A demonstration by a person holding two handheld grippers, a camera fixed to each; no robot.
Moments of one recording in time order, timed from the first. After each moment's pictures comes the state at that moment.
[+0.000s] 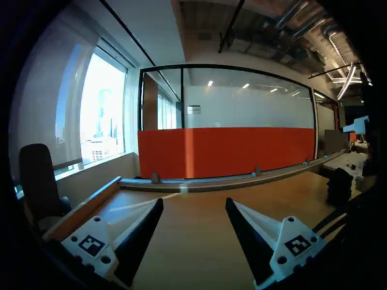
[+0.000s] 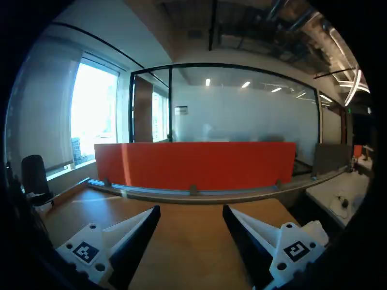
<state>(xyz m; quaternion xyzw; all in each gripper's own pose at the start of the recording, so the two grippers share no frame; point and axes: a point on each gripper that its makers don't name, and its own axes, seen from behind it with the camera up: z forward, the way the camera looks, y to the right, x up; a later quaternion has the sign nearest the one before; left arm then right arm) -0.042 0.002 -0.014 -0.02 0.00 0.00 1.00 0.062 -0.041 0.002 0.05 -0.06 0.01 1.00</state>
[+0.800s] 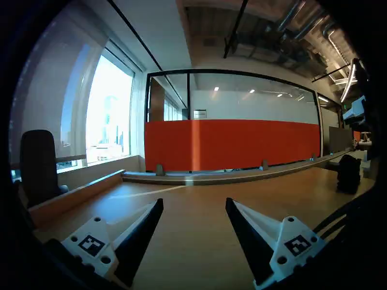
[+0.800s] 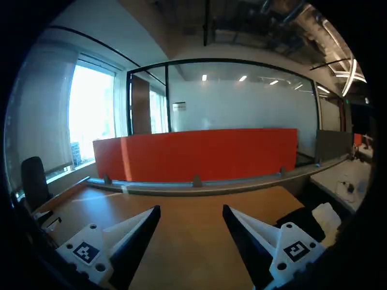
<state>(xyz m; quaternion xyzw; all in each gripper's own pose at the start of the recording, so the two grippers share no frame) -0.128 -0.006 -0.007 0.01 0.03 -0.01 1.00 0.003 -0.055 0.013 0.05 -0.07 0.03 1.00</state>
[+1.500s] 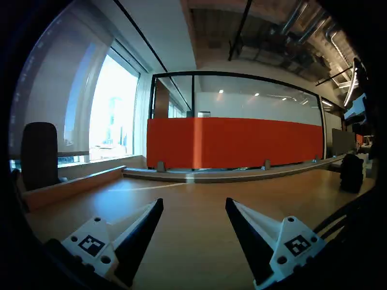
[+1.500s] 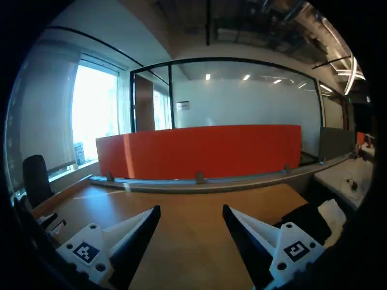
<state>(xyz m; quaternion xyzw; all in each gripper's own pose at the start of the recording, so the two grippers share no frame) -0.157 0.005 -0.004 0.02 0.04 -0.02 1.00 -0.012 -0.056 0.018 0.06 -0.07 0.04 1.00</state>
